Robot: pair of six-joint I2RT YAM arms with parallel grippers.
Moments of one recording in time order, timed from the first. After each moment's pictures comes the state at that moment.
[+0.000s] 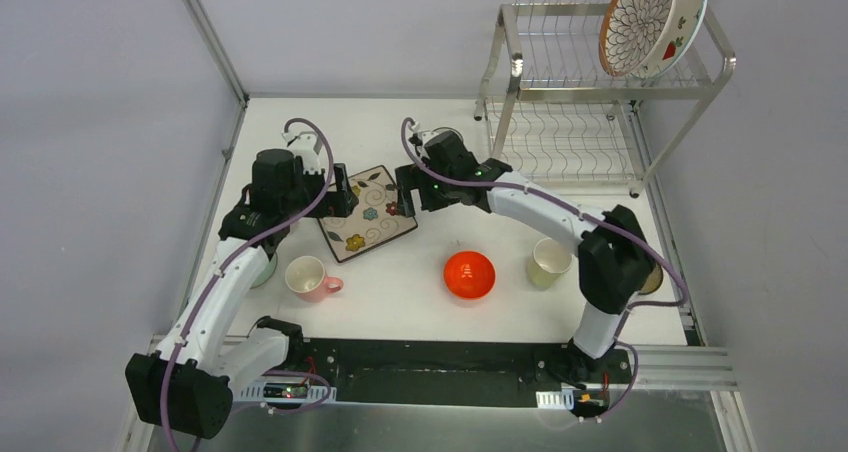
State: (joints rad) left arm -0.20 0.99 0.89 -0.42 0.19 -0.26; right arm 0.80 1.74 1.39 -0.45 -0.14 0.40
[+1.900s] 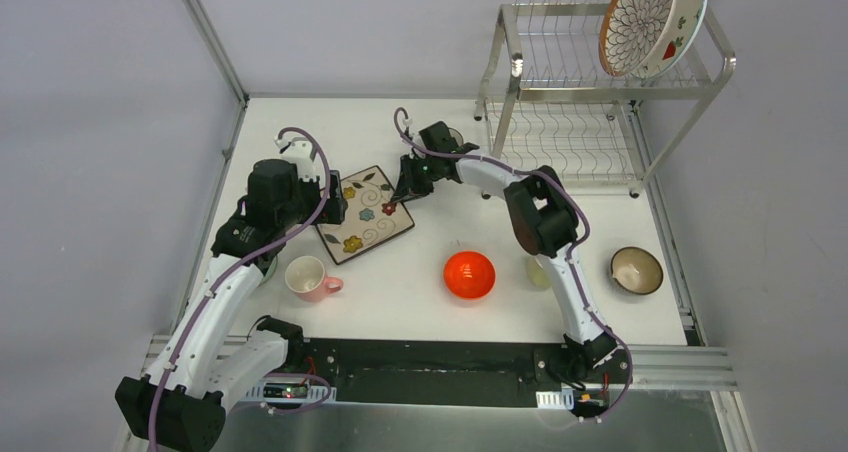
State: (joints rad) left arm -0.26 0.88 0.88 -0.49 0.01 -0.21; right arm 0.64 2.38 1.84 -0.36 -0.58 0.43
